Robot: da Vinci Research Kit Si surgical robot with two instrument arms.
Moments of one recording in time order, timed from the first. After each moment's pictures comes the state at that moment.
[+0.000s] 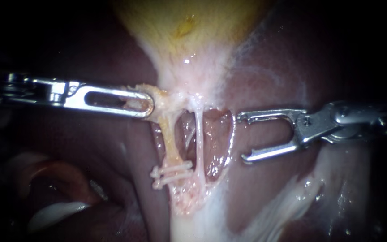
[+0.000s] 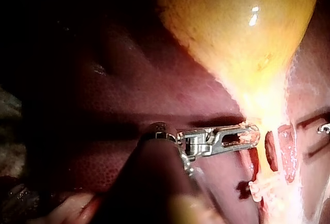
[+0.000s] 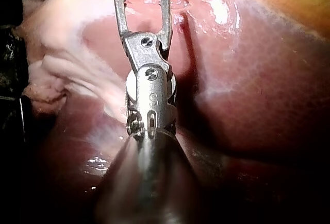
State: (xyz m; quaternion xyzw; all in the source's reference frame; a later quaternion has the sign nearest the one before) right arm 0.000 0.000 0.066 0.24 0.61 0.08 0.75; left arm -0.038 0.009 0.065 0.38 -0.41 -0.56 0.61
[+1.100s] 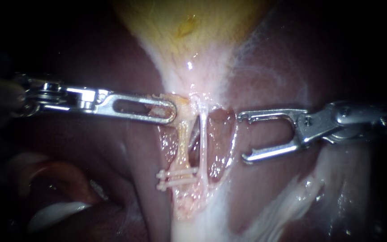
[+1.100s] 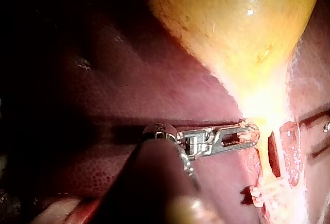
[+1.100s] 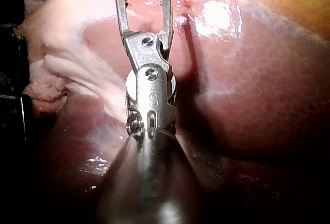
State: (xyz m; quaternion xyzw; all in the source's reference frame) right arm 0.000 0.000 0.066 0.24 0.61 0.08 0.75; left arm -0.041 0.008 0.071 0.38 -0.40 -0.56 0.61
